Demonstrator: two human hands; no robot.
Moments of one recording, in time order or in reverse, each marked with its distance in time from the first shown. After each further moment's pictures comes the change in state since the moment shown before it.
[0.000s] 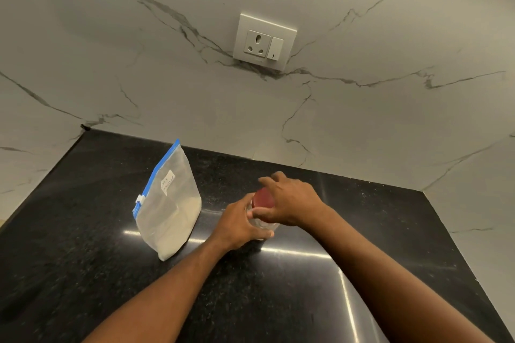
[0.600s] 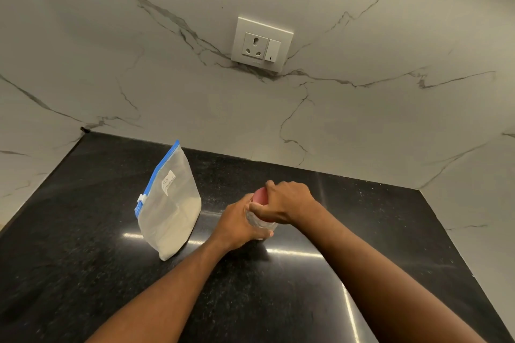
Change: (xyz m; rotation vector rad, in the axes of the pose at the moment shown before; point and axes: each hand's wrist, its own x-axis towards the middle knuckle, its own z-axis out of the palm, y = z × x) left_hand -0.004 0.002 0.001 0.001 0.010 0.006; right_hand 0.006 -0.010 0.005 -0.128 -0.065 0.118
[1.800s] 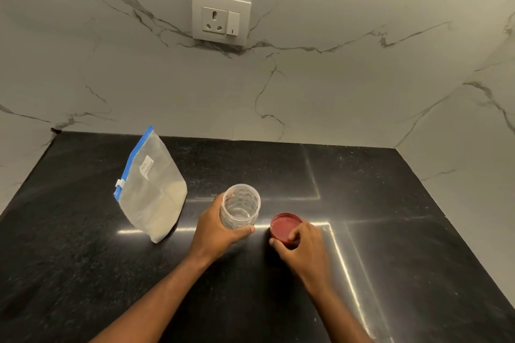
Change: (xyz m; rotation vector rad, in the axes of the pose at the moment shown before) left_hand -0.081 -0.005 0.009 -0.069 0.179 0.084; right_hand -0.126 0.006 0.185 0.862 0.486 0.442
